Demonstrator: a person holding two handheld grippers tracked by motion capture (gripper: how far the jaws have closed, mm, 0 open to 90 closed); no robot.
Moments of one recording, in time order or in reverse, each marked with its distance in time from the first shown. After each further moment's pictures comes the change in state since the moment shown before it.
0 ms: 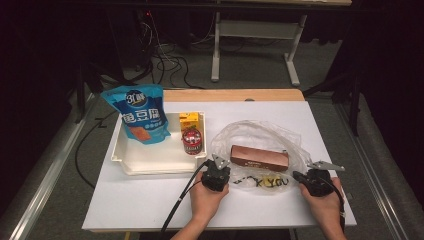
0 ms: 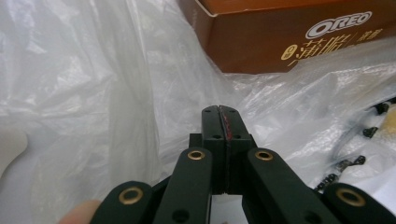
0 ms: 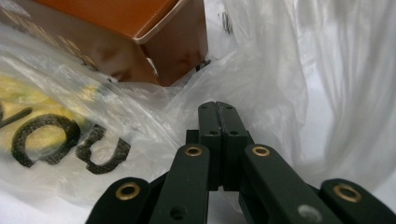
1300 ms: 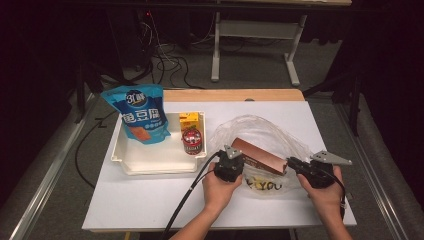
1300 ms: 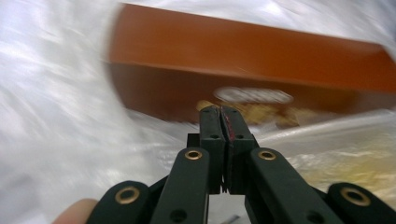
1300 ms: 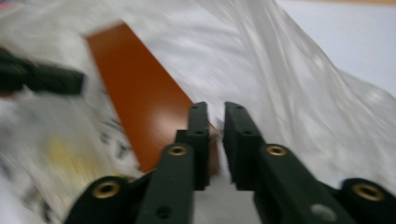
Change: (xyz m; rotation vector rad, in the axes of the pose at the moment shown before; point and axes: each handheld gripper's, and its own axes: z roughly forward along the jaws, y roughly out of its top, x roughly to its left) left arm -0.041 0.009 0.014 0.013 -0.115 -0.041; right arm 0.012 0.035 -0.019 -0.220 0.148 -0.096
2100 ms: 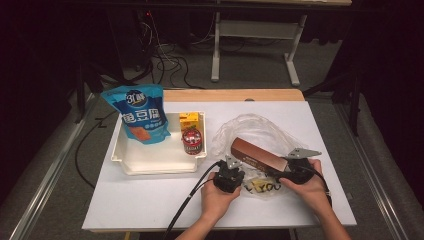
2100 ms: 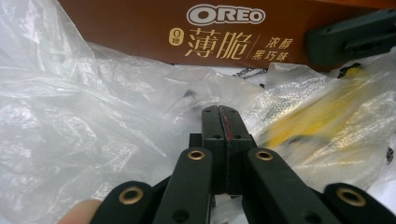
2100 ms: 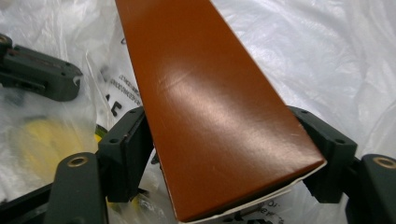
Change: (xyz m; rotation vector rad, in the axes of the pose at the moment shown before) left arm 0.012 -0.021 -0.007 0.081 -0.002 0.000; right arm 0.009 -0.006 0.056 0.196 0.103 -0.140
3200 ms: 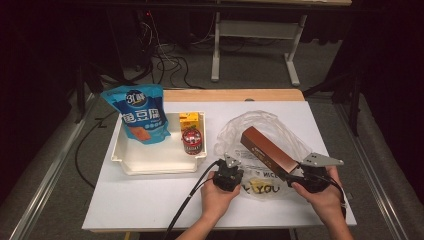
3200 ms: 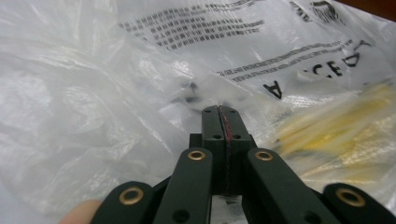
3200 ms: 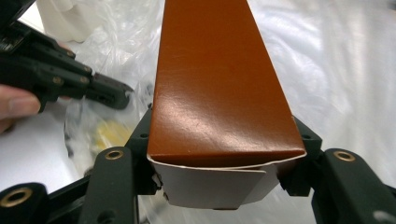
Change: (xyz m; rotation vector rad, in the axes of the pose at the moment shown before) left arm 0.003 0.005 0.004 -0.022 0.025 -0.025; right arm 0.021 0.003 -0.065 -0.111 -0.041 -0.017
